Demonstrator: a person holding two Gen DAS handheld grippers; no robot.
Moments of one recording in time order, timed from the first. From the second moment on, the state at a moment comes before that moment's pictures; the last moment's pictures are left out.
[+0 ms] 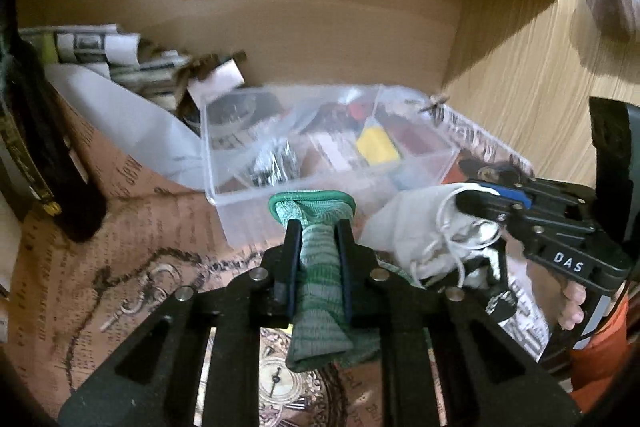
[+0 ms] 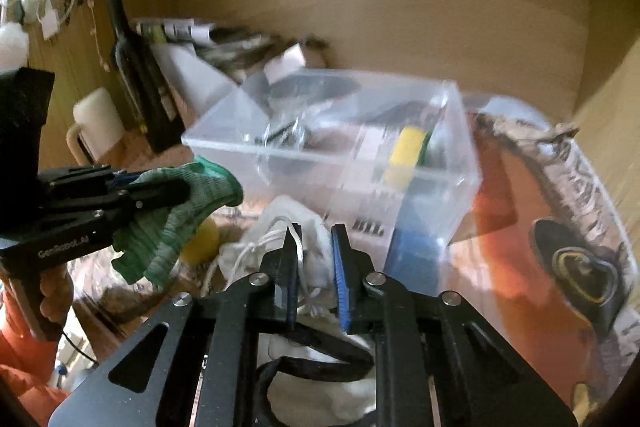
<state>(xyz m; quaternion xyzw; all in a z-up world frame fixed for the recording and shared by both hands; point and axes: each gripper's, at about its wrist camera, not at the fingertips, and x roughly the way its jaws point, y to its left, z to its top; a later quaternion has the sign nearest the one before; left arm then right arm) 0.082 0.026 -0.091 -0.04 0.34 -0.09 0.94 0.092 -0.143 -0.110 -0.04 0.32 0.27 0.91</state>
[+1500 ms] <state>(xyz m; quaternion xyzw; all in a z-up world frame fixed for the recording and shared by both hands) 0.218 0.017 -0.104 0.02 0.33 0.00 0.94 0.189 -0.122 -0.097 -0.05 0.31 0.23 0.92</state>
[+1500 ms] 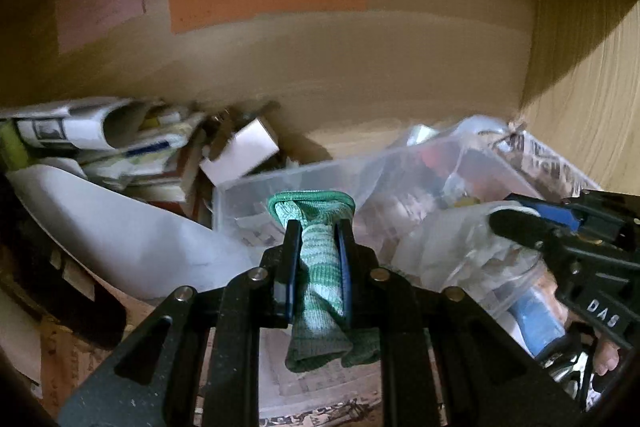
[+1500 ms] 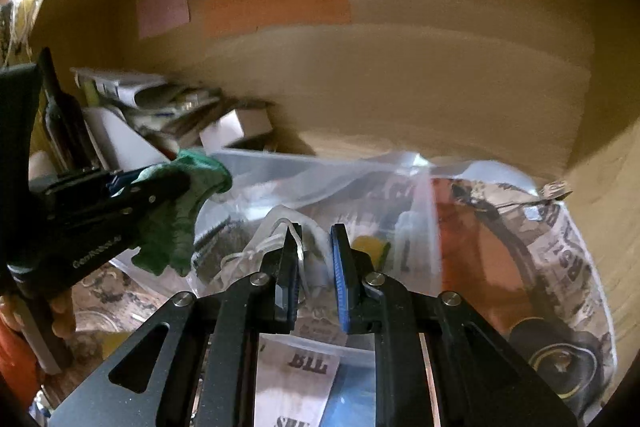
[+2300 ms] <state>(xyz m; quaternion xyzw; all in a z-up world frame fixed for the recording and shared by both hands) 0.170 0.027 -0.066 0.00 0.30 -0.02 0.95 0.158 -0.124 -0.077 -0.09 0.28 0.22 0.93</state>
